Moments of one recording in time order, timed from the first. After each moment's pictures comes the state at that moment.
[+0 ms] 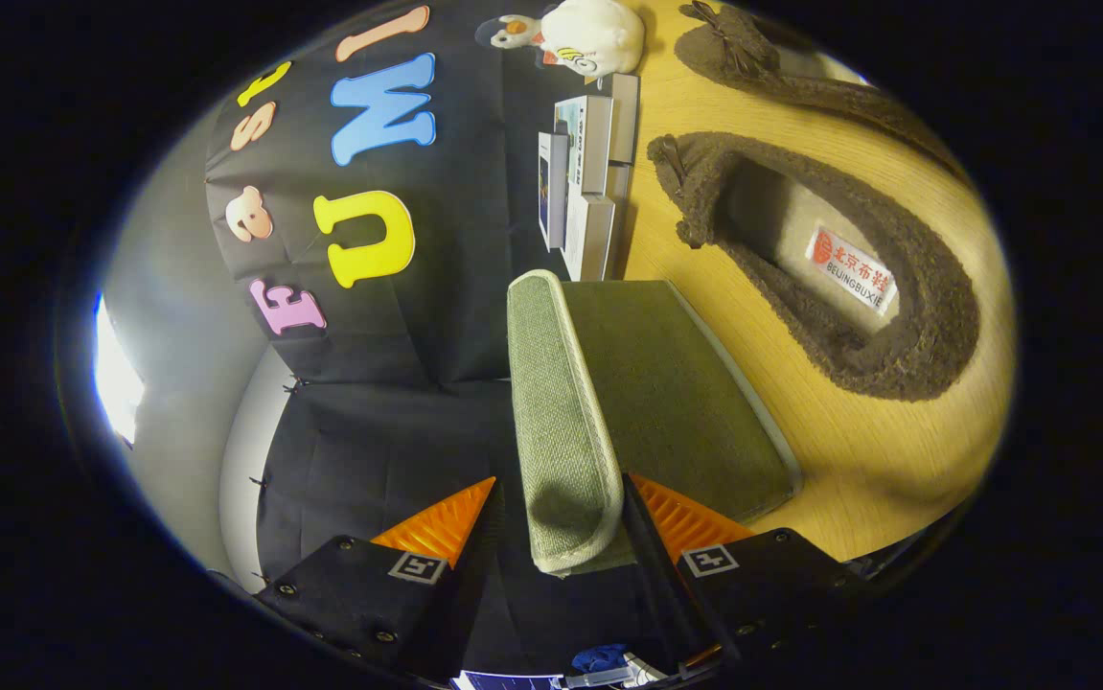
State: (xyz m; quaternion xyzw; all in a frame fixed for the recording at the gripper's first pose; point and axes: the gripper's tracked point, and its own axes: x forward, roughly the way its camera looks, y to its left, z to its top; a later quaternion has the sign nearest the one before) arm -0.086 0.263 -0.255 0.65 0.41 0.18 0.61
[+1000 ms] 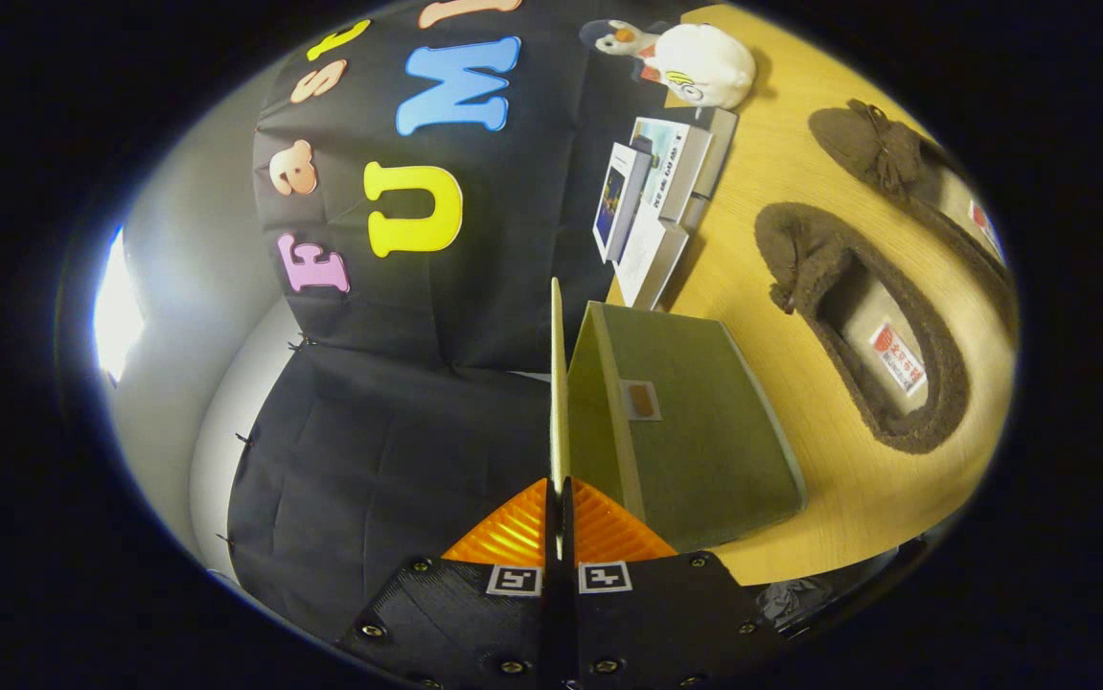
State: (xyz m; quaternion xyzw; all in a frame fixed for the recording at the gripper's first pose) arm -0.058 0.253 -0.190 0.59 0.39 0.23 0.67
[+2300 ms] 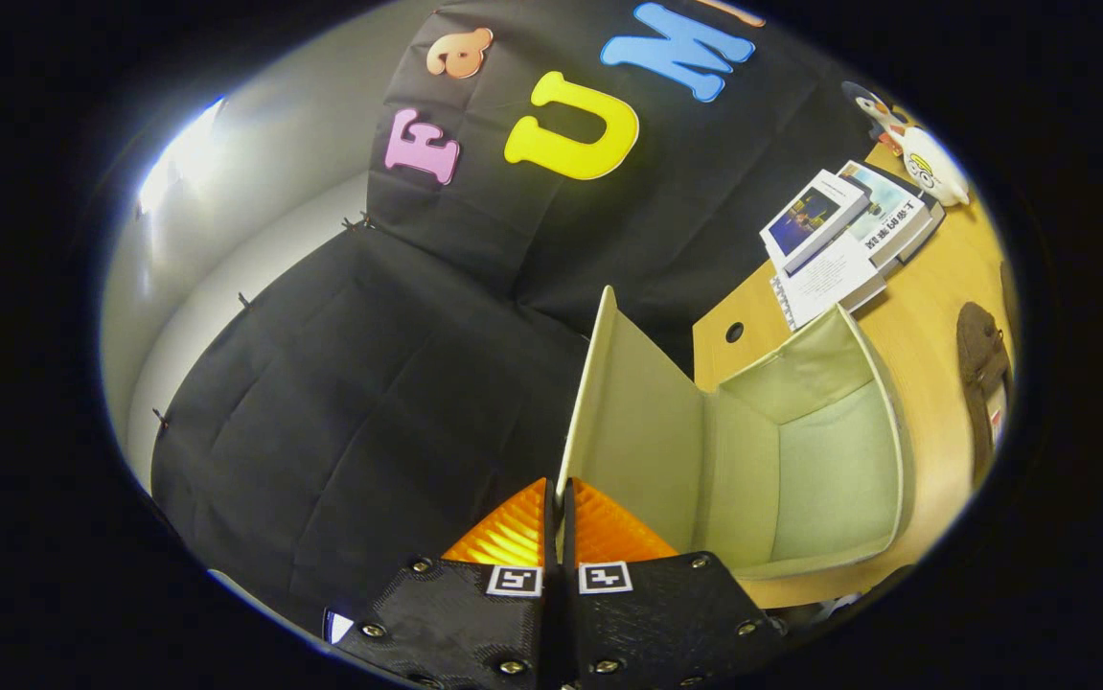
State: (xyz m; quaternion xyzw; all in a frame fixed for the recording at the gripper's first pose) arm -0.046 0.410 -0.067 0.44 0.36 0.33 0.75
